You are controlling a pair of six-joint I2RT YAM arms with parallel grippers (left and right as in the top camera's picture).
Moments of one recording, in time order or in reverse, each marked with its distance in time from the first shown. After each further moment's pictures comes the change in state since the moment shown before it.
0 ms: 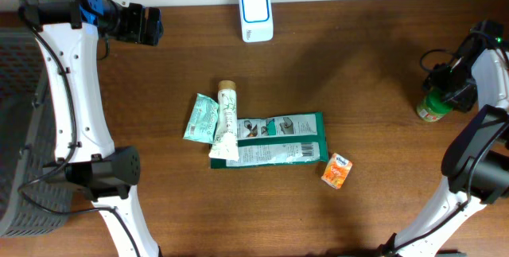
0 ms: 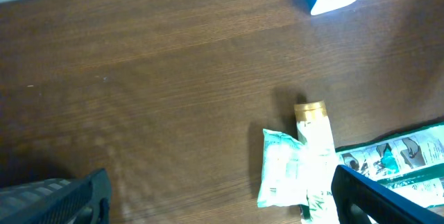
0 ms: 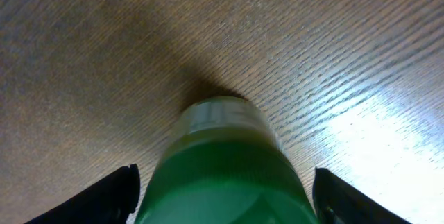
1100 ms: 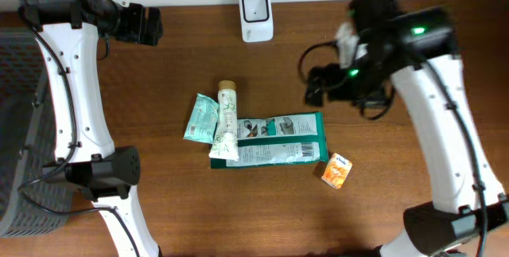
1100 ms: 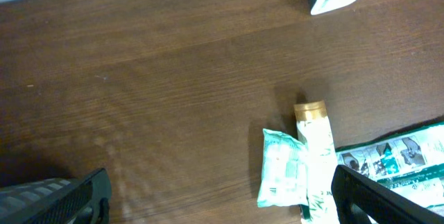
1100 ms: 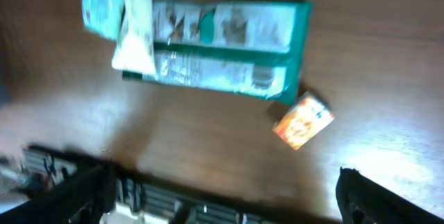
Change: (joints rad) left arm 0.000 0.000 0.000 0.000 0.000 0.000; right arm 0.730 -0.387 0.277 -0.651 -0.307 -0.001
